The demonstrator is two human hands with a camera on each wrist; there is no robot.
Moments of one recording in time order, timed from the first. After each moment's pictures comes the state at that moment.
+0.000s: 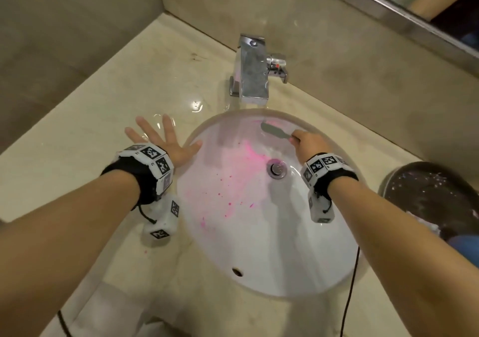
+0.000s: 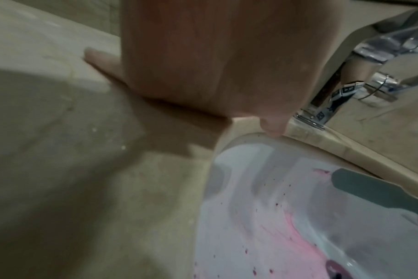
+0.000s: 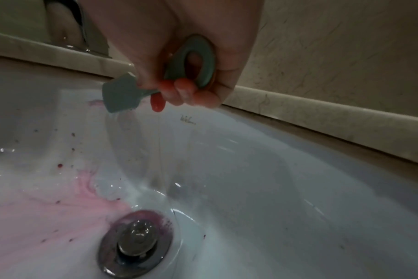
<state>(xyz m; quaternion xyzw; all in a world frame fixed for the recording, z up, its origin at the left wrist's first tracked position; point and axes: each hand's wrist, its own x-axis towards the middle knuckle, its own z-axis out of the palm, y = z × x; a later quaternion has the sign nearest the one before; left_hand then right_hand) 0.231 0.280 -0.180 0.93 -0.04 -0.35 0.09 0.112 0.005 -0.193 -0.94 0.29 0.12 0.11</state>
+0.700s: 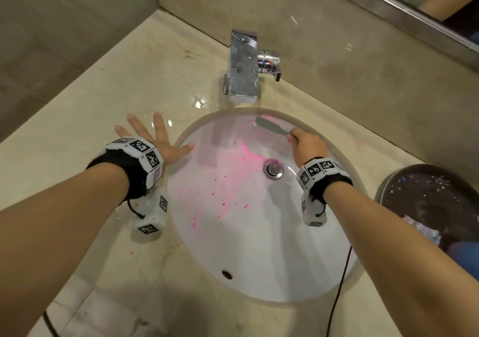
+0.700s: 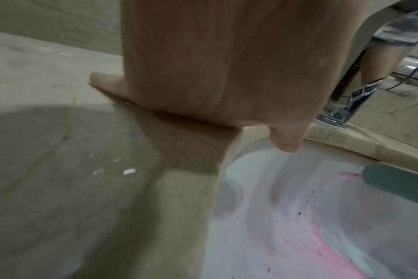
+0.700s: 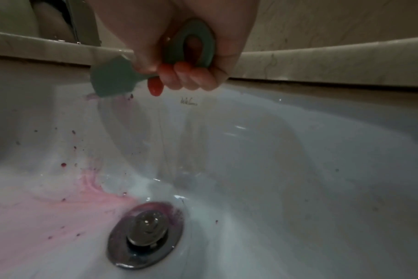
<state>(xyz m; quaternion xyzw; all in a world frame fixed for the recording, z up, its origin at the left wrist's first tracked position) 0.234 0.273 -0.178 0.93 -0.02 -0.36 0.05 0.108 -0.005 -0.210 -0.95 0.29 0.07 0.11</state>
